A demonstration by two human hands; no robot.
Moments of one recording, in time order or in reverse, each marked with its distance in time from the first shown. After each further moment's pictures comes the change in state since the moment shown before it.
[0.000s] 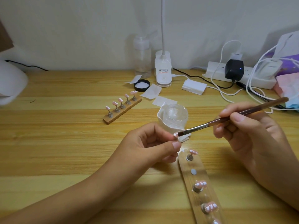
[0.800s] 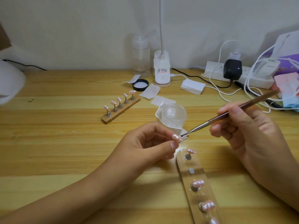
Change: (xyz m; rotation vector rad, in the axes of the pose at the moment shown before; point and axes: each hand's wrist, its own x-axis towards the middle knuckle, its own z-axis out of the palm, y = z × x) left_hand 0.000 -0.002 -0.001 0.033 -0.053 0.035; right_hand 0.000 0.000 0.002 0.016 0.103 0.058
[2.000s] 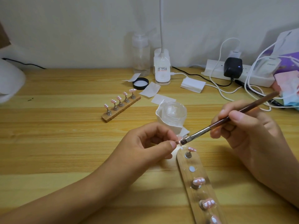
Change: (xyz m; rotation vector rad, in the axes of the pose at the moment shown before) left_hand -0.002 0.001 0.001 0.109 -0.006 0.029; right_hand 0.000 -0.001 -0.001 0.005 -0.102 -0.015
